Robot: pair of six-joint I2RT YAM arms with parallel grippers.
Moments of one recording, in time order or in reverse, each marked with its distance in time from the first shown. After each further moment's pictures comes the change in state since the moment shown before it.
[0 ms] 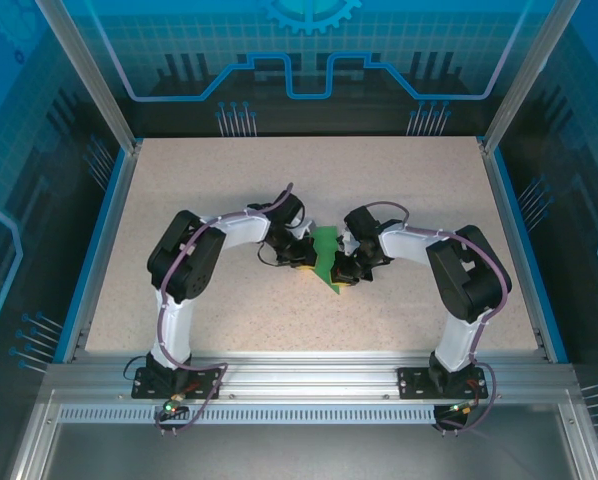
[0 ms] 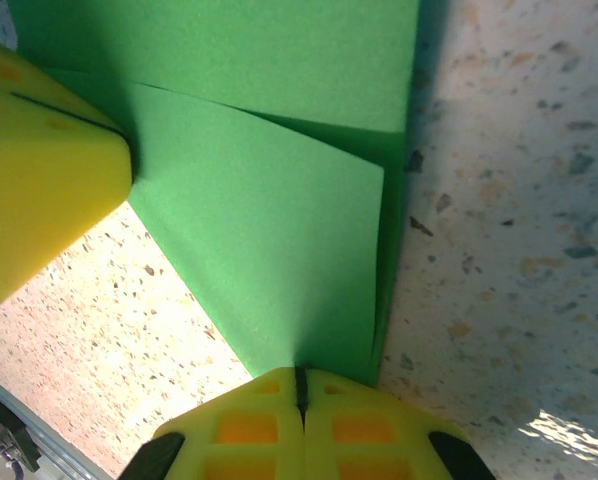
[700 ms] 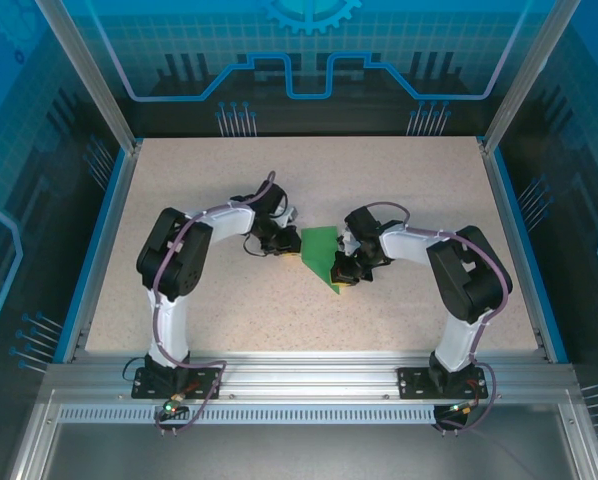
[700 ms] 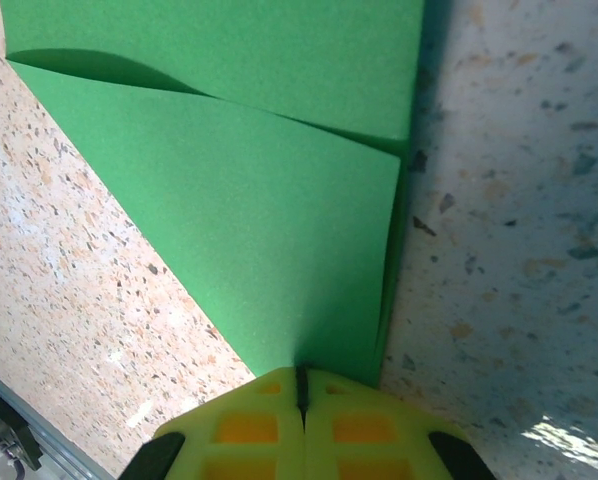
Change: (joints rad) left arm 0.110 -0.042 -0.003 -0.008 -0.100 0.036; right arm -0.001 -0.010 -0.014 0.026 -0.013 0.000
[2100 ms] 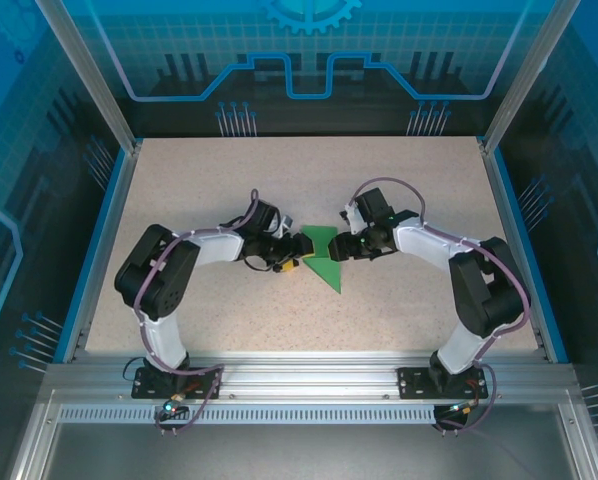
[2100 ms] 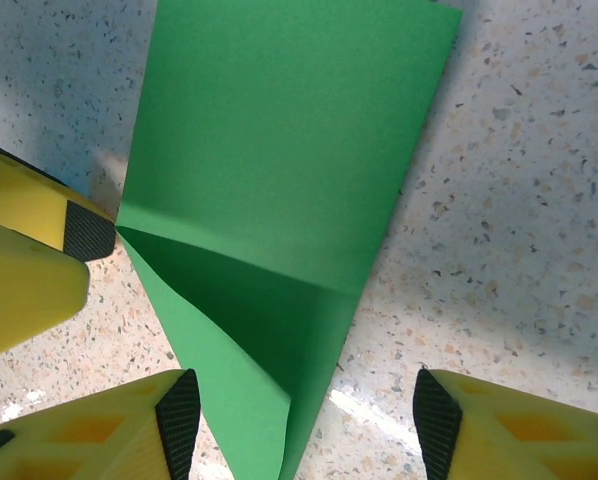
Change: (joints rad) left arm -0.056 -0.171 -0.339 0.457 0.157 -0.431; right arm -0.046 -0.124 0.049 0.054 0.188 -0.262
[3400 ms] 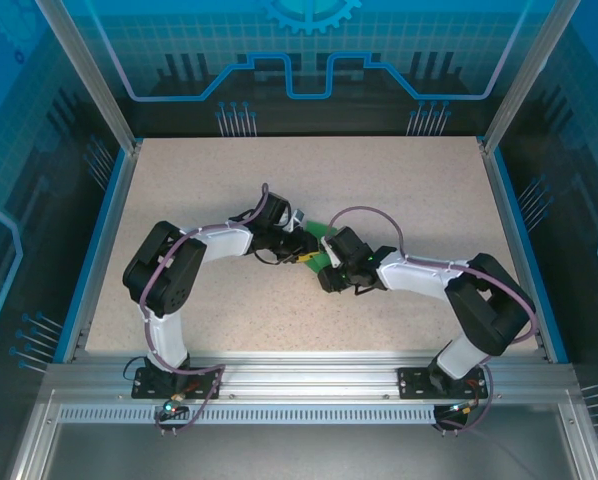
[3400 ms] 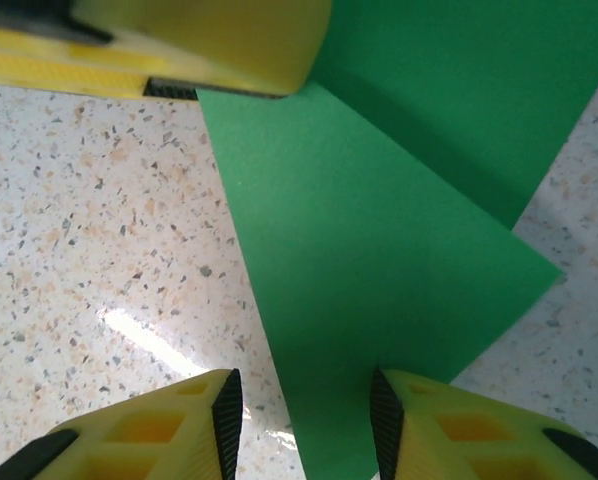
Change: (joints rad) left arm -0.036 0.036 0.103 -0.031 0.014 -0.023; right arm 0.283 -0.082 -0.206 0.183 0.289 0.023
